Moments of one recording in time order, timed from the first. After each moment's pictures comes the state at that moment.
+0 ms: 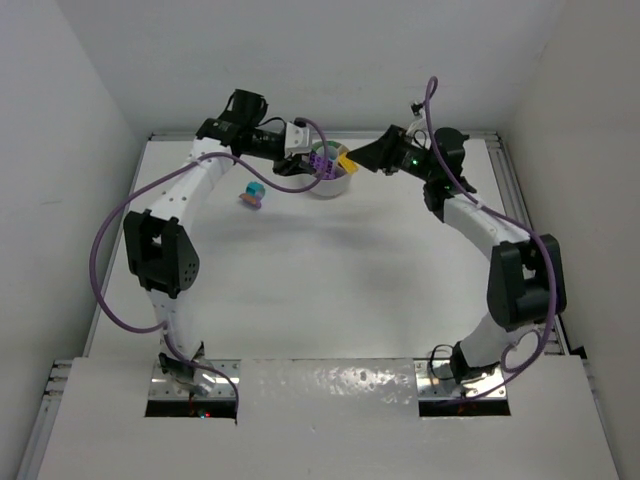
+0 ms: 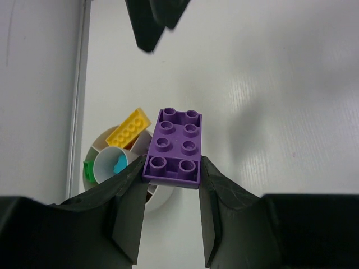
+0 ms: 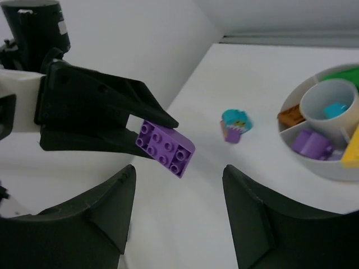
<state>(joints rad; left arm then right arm) -0.29 1.92 1.91 -0.80 1.00 1.11 0.20 1.64 1.13 0.51 -0.74 0.70</state>
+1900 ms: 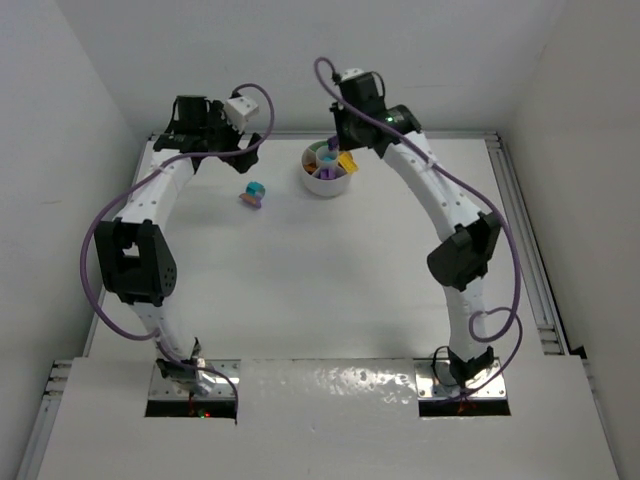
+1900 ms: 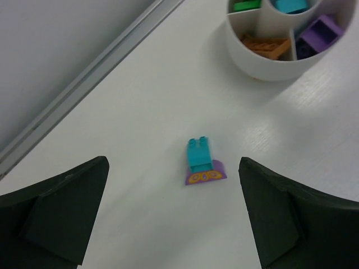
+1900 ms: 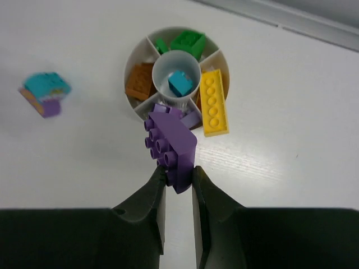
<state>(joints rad) -0.05 1.81 1.67 -0.48 0.45 0.54 0.50 2.10 2.31 -0.84 0.20 0.16</state>
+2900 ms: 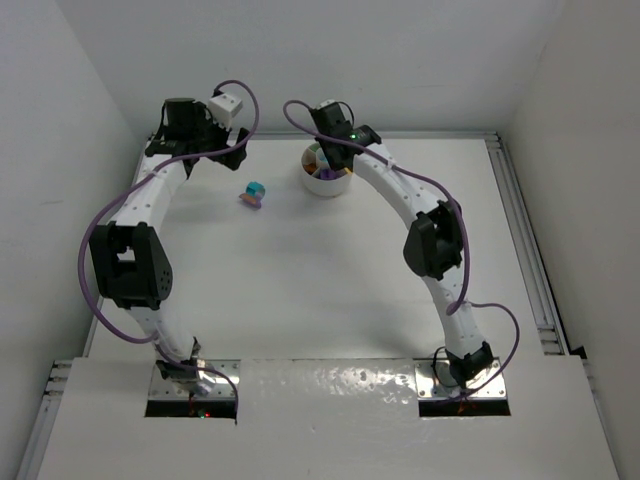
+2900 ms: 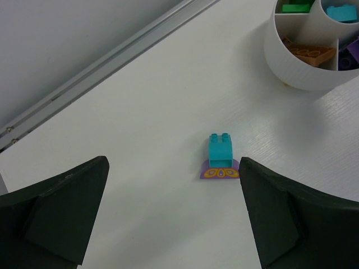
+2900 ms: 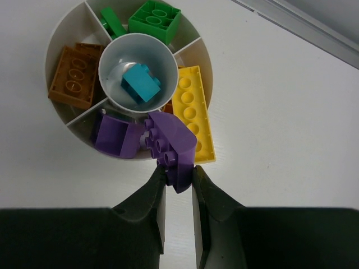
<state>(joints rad) -0.01 1.77 1.59 -0.38 0.35 0.42 0.56 2.34 2.30 -0.79 0.43 -0.02</state>
